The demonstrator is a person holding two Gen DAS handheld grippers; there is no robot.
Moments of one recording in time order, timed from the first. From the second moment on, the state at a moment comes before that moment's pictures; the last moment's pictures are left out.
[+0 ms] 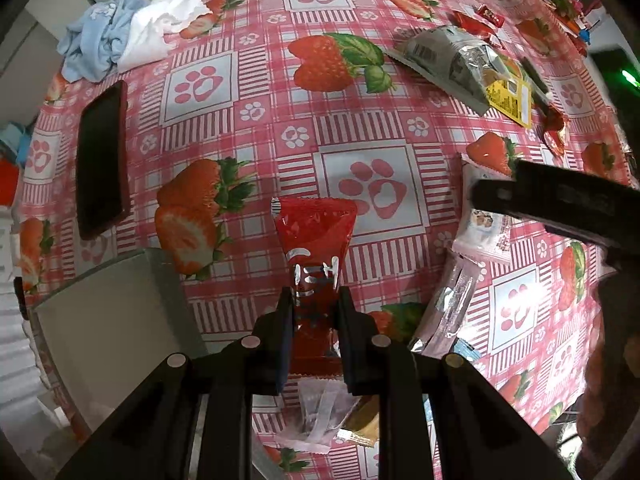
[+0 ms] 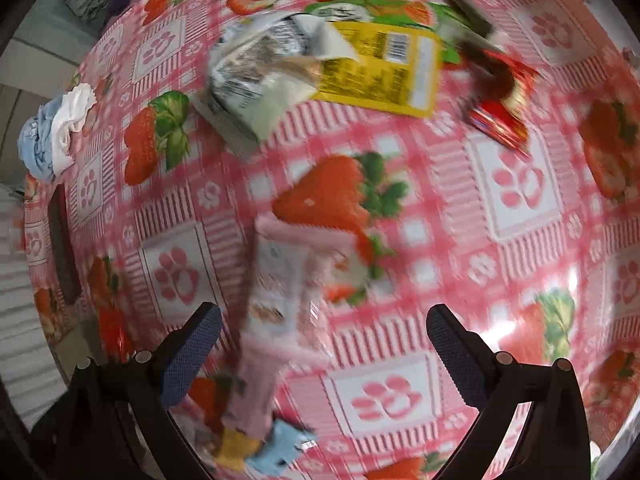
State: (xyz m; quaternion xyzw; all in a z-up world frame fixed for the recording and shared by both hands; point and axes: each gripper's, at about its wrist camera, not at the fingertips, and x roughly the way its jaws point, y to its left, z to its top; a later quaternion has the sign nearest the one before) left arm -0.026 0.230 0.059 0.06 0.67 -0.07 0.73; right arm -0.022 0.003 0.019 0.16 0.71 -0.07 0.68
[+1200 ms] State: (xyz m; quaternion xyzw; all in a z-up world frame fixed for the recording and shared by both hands) left arm -0.073 0.244 0.172 0.05 0.57 -0.08 0.81; right arm -0.092 0.070 0.181 0.06 0.59 0.00 0.81
